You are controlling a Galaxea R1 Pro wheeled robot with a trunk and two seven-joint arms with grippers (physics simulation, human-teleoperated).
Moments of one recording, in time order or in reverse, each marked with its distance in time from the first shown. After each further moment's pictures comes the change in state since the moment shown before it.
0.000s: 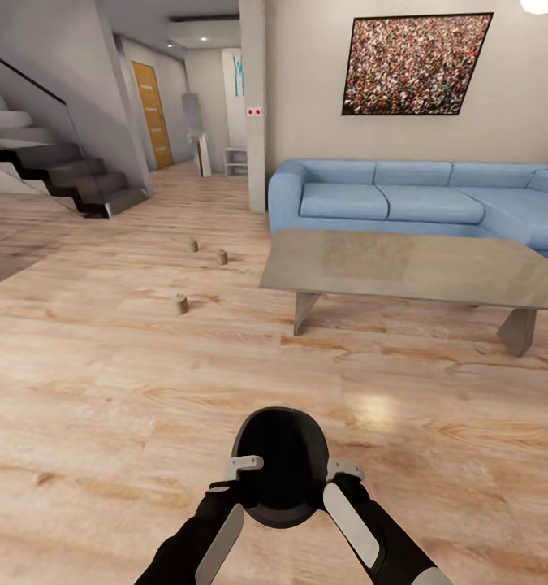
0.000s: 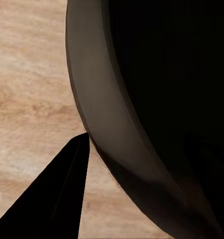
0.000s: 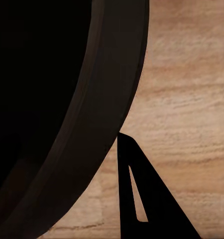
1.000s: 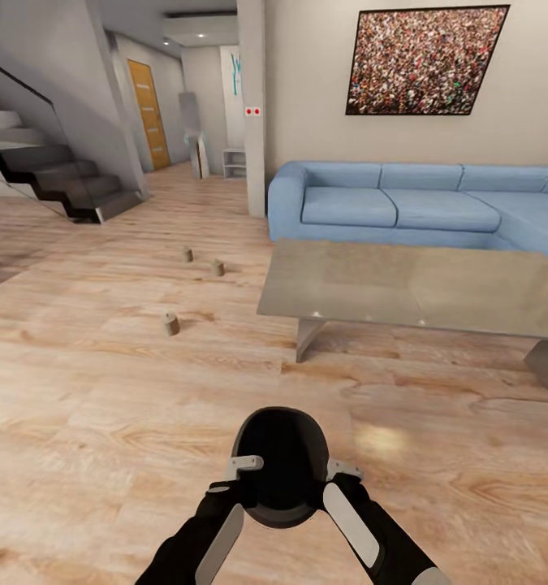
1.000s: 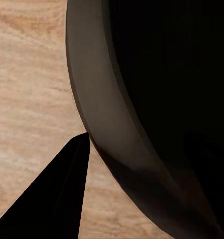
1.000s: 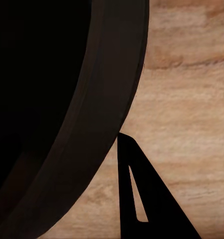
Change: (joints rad) left arm 0.000 0.000 0.000 0.000 0.000 0.000 0.000; right arm 0.000 0.000 0.000 0.000 -0.001 -0.001 0.000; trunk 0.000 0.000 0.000
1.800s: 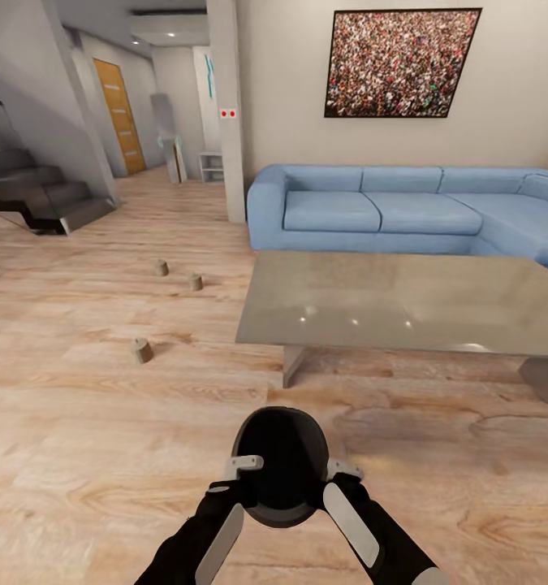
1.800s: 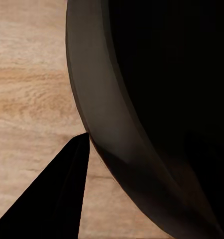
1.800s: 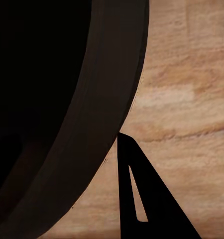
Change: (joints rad) left arm 0.000 0.000 0.000 -0.002 -0.001 0.000 0.000; right arm 0.000 0.000 0.000 -0.002 0.001 0.000 0.000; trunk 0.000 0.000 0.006
